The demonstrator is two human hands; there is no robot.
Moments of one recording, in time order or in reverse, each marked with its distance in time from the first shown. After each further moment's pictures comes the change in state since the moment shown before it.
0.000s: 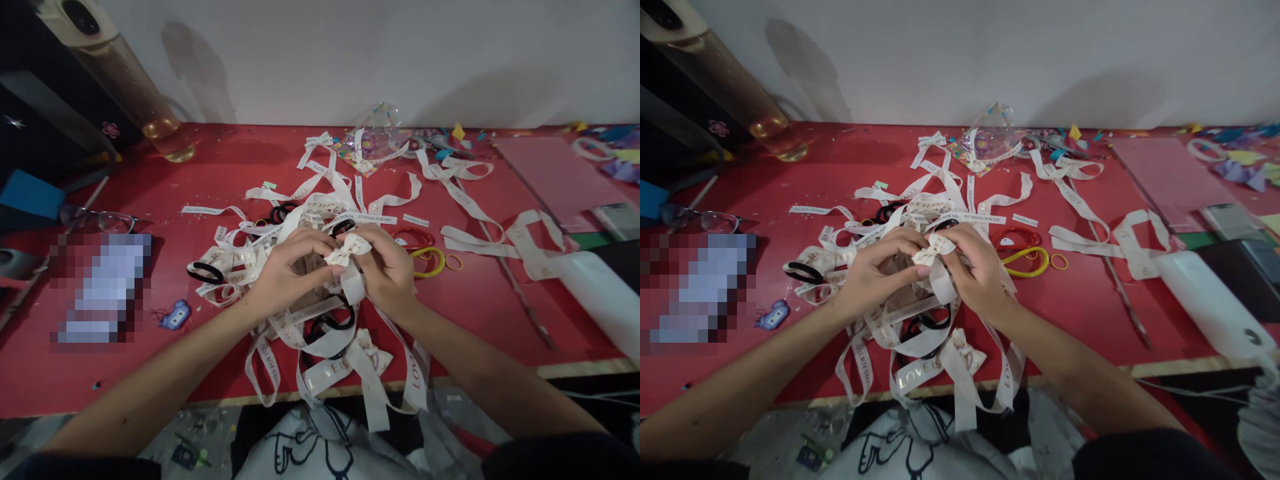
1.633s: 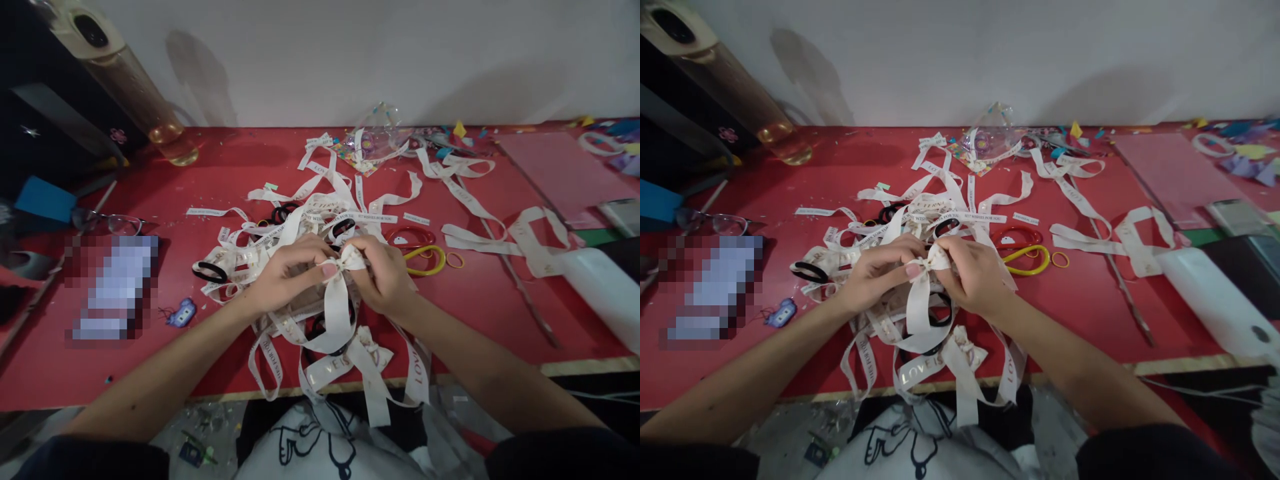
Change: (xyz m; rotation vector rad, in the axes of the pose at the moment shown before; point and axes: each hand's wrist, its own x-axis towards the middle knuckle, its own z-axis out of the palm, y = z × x) left_hand 0.000 0.004 -0.010 -0.144 -0.191 -0.096; right_hand -0.003 -0.005 -0.006 -0.371 -0.150 -0.203
